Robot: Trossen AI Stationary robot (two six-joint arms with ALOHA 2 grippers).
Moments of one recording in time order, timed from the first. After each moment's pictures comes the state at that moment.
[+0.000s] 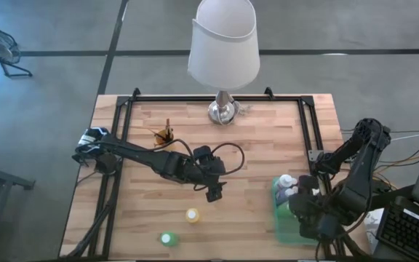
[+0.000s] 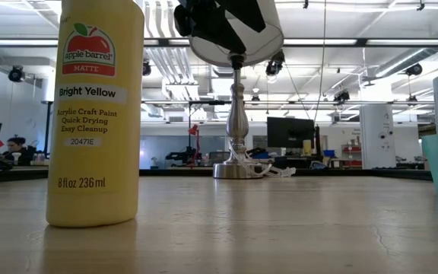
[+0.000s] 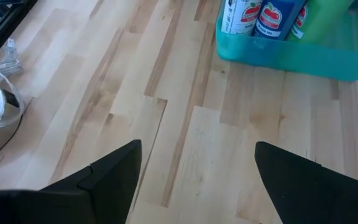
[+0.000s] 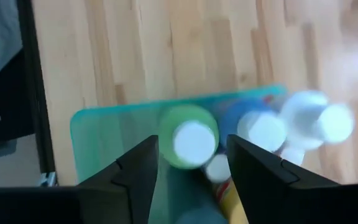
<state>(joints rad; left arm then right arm) -0.27 1.75 1.55 -0.59 -0.39 -0.37 0.97 1.45 1.39 -1.38 0.31 1.09</state>
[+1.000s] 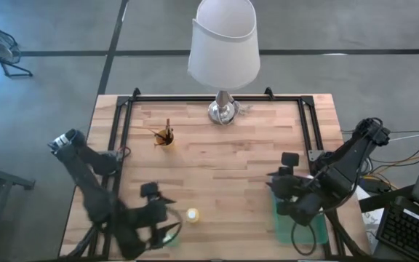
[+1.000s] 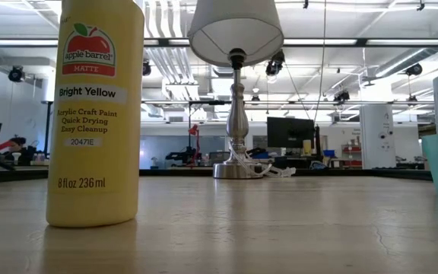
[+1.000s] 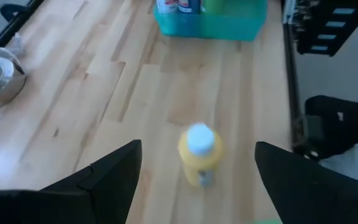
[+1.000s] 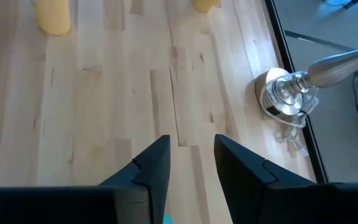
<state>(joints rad) -0.87 1.56 1.55 -1.00 -0.74 -0.84 0.75 1.45 1.48 -1.33 0.72 0.65</state>
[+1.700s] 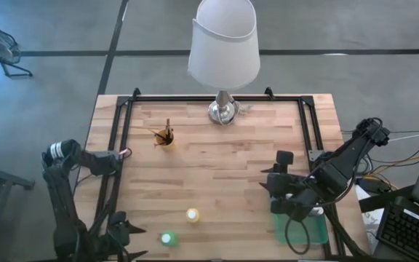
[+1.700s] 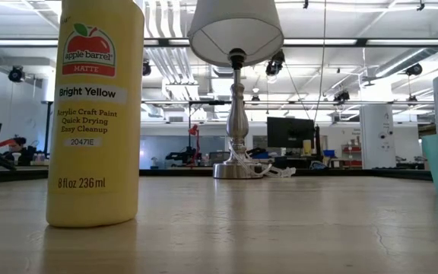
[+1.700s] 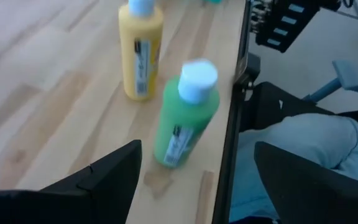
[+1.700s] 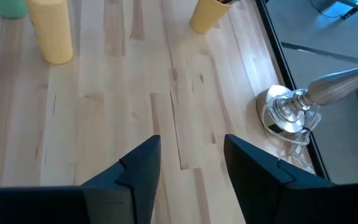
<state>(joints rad) -1.29 1.63 1.35 -0.97 -0.88 -1.55 0.70 1.44 1.48 -1.21 0.73 0.57</state>
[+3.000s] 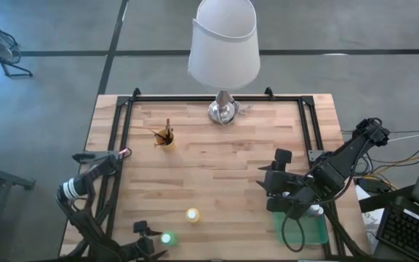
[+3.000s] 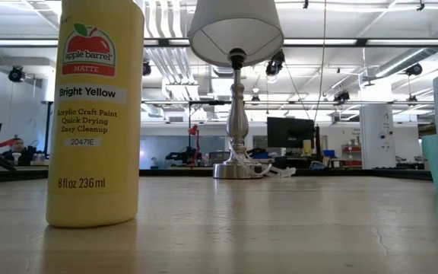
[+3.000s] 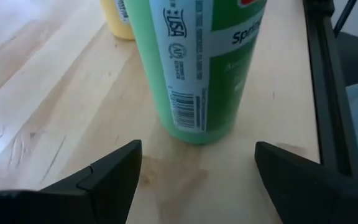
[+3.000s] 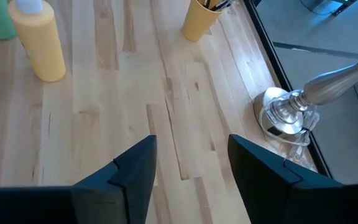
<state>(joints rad) -1.23 2.06 1.22 -0.59 -0.92 -1.44 0.67 1.44 1.47 -1.16 0.76 0.59</state>
